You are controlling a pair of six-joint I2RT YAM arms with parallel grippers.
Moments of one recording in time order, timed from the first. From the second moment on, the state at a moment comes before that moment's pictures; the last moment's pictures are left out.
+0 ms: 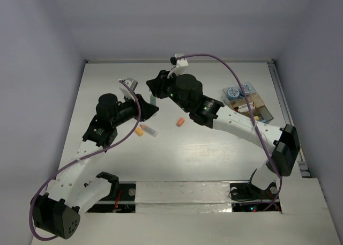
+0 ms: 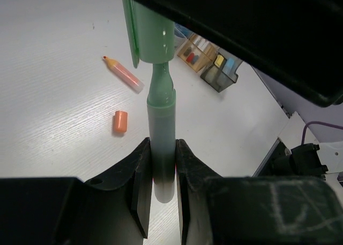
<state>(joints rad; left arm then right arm) -0.35 0.91 0.78 -0.08 0.51 -0.42 0.97 1.63 1.50 0.10 0.32 0.46</state>
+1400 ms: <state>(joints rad) -0.37 0.91 0.78 -0.21 0.50 -0.41 1.02 1.54 1.23 0.25 0.33 0.61</state>
